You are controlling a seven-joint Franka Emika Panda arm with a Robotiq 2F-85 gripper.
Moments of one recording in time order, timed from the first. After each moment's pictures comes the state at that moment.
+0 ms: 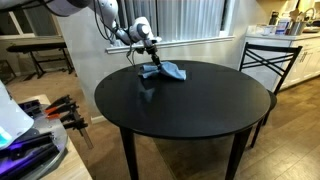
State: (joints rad) arm 0.31 1.16 -0.19 -1.01 -0.19 2.27 0.87
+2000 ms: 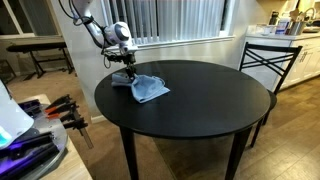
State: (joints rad) arm 0.39 0.68 -0.12 -1.92 -0.35 2.37 1.47
